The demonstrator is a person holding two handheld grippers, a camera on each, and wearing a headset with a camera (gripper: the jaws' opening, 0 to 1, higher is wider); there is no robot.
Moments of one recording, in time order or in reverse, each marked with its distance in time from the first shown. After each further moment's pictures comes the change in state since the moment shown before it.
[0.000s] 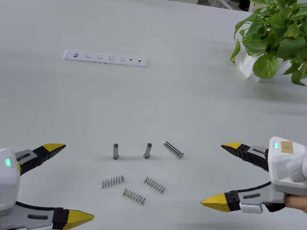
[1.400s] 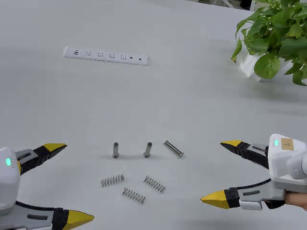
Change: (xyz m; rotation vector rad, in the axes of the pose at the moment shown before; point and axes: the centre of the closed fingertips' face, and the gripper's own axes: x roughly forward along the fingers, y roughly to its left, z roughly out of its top) left arm 0.002 -0.002 -0.002 -0.009 0.002 -0.013; right arm 0.002 -0.004 0.005 -0.007 0.009 0.004
